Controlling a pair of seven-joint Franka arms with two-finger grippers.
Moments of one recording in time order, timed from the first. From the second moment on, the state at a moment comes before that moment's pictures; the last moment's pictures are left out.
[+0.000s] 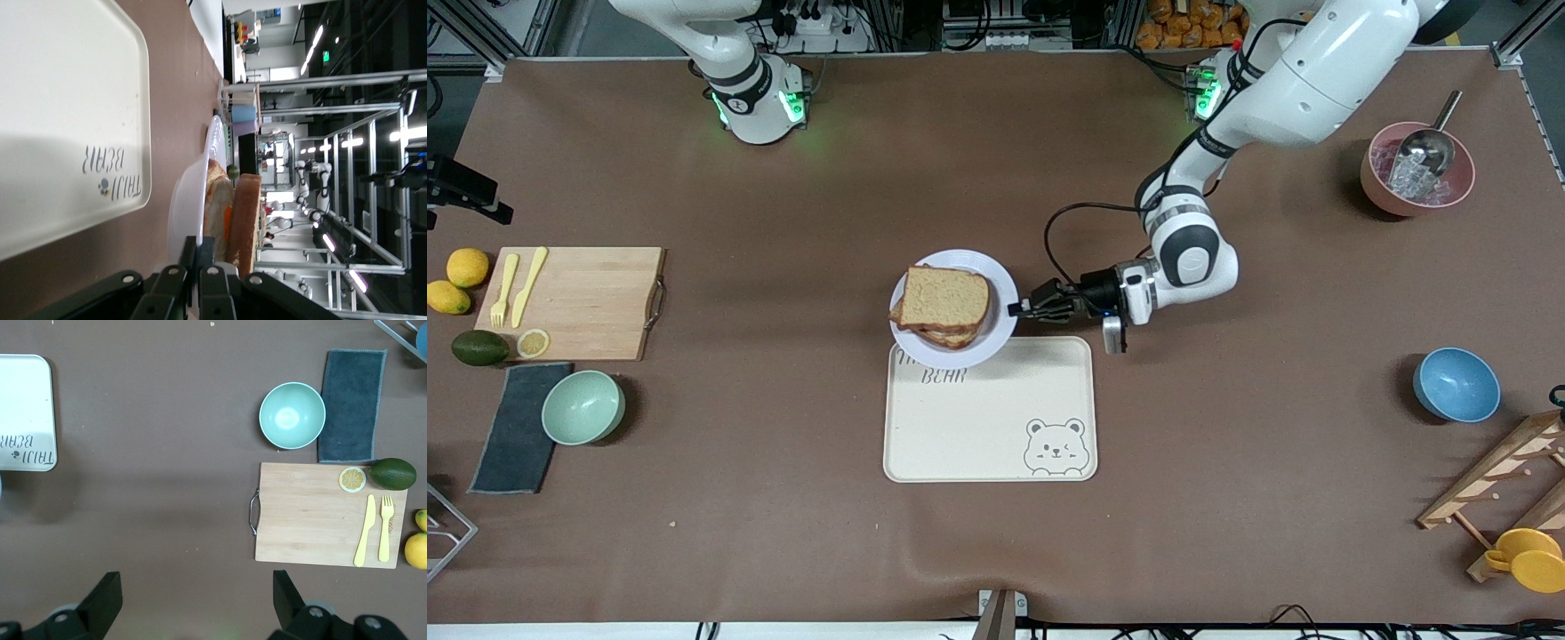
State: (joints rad) left arm -0.06 0.63 -0.46 -2.01 -1.95 2.22 1.23; right arm 0.00 -0.04 -0.18 -1.58 0.05 1.51 -0.21
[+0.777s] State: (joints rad) left arm 0.01 0.77 -0.41 -1.79 -1.86 2.20 1.12; right arm 0.00 -0.04 -0.18 -1.58 0.05 1.51 -0.21
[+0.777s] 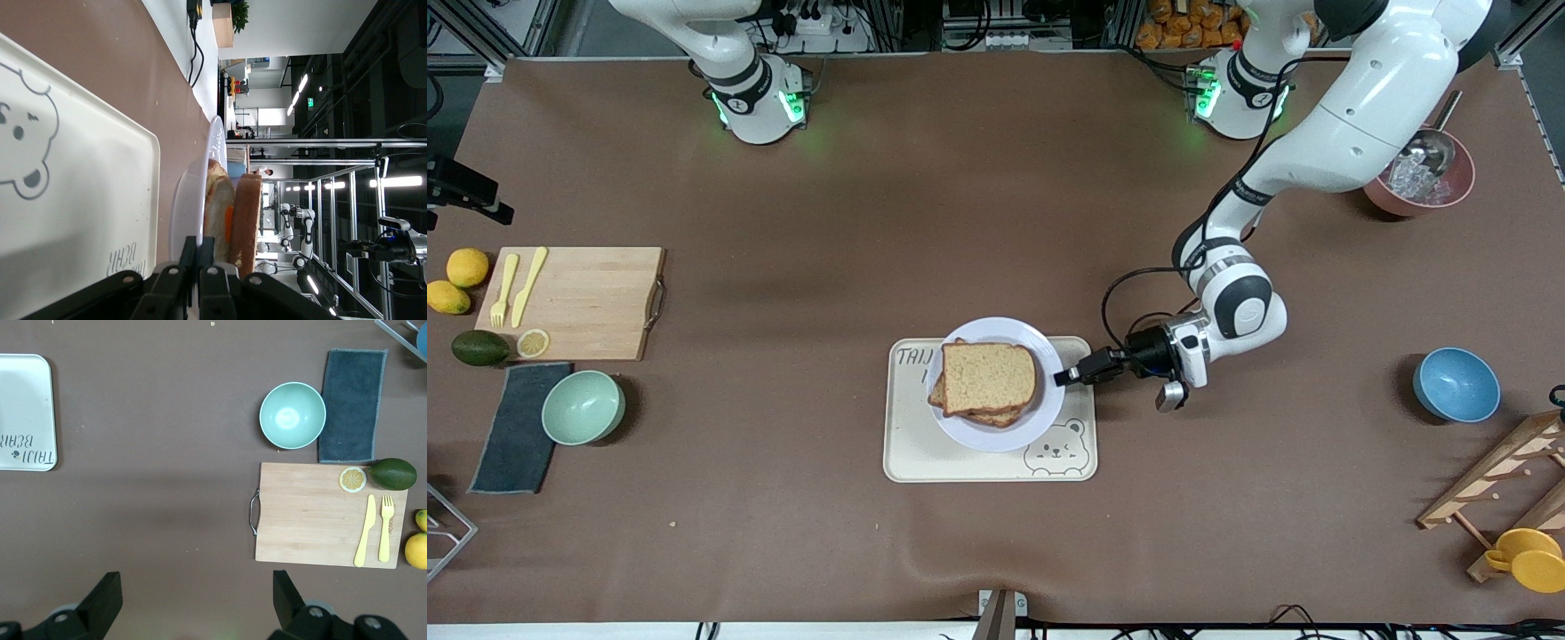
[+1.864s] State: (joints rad) left arm -0.01 0.92 -0.35 -1.66 -1.83 2.20 1.12; right arm 0.00 -0.04 -0.18 -1.58 0.05 1.51 -0.21
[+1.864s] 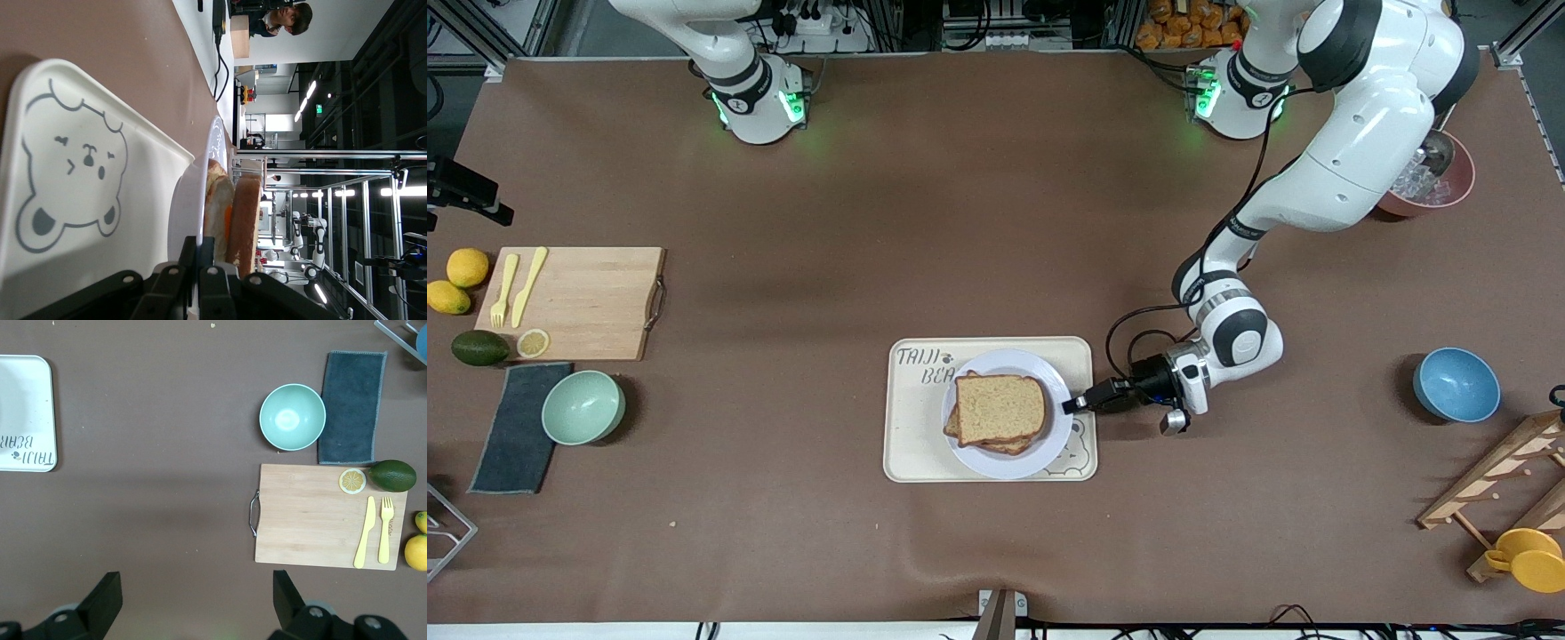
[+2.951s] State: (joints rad) left arm -0.07 0.94 -0.27 -1.65 -1.76 2.20 1.12; right arm 0.00 -0.03 -0.18 -1.58 0.05 1.52 -0.22
